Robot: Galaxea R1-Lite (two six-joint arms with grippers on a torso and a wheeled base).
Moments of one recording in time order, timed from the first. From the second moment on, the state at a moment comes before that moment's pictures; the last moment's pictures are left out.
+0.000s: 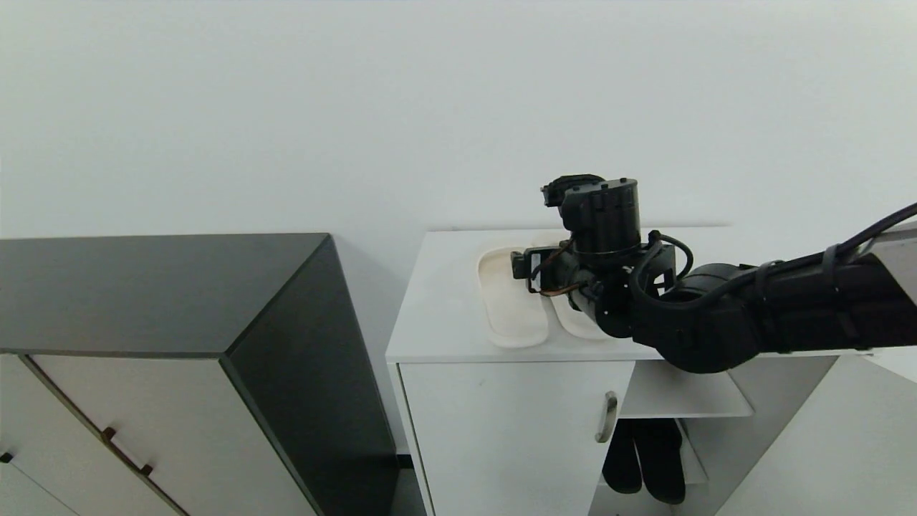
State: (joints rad) left arm 0.00 0.00 0.00 0.00 0.03 0.00; right arm 0.74 2.02 -1.42 -0.38 -0.56 0.15
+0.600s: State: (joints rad) left arm 0.00 0.00 0.00 0.00 0.03 0.00; right arm 0.71 2.14 -1.56 -0.34 -0.53 0.14
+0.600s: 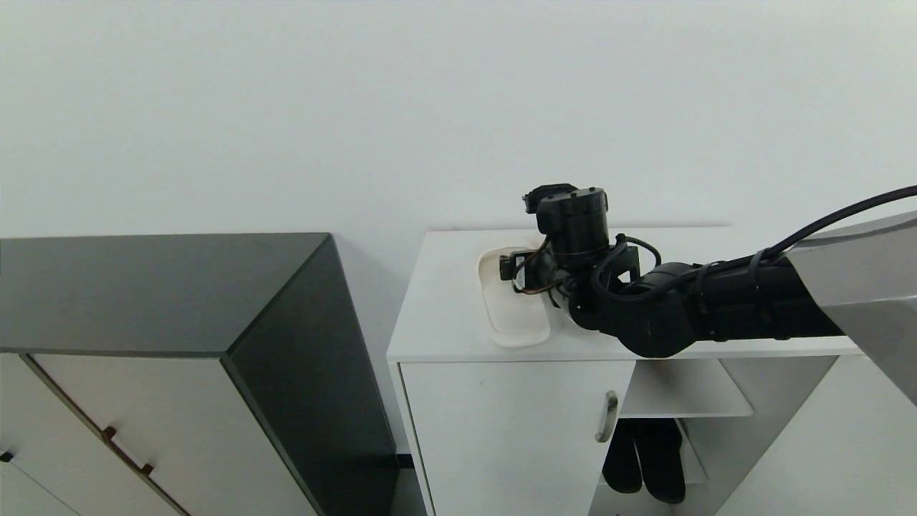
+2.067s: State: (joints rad) left arm 0.00 0.00 0.00 0.00 0.03 0.00; right arm 0.76 2.04 -1.46 -0.34 -0.54 0.14
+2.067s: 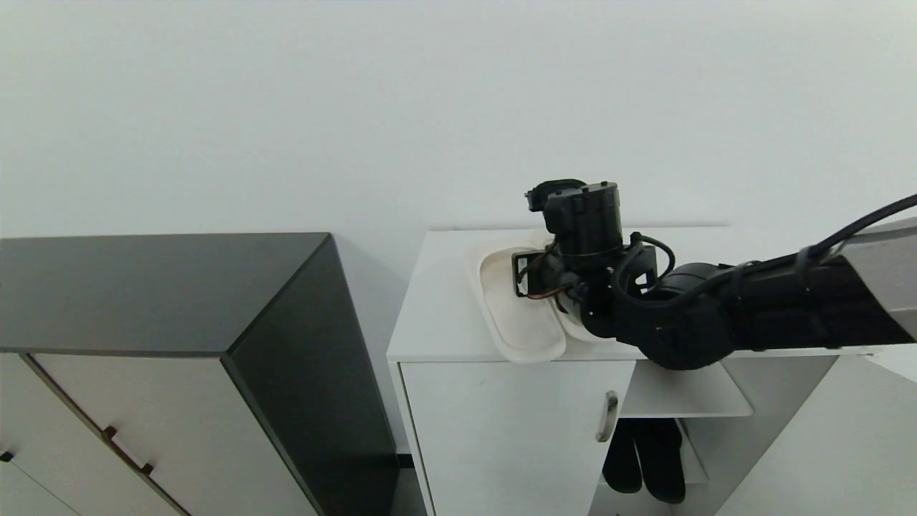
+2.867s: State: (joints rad) left arm 0.00 0.00 0.00 0.00 0.03 0.00; right arm 0.88 1.66 -1.00 -0.39 -0.47 0.18
